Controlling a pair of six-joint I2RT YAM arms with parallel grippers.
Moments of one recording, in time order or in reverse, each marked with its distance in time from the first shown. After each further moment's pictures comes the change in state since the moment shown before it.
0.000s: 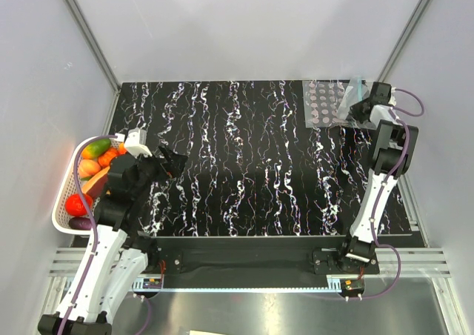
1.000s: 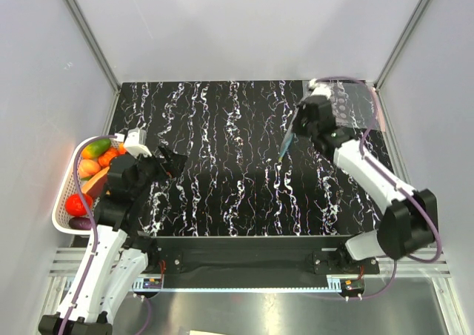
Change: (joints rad) left arm 0.006 -0.002 0.000 0.000 0.005 0.000; right arm 0.652 -0.950 -0.675 -0.021 0.260 -0.436
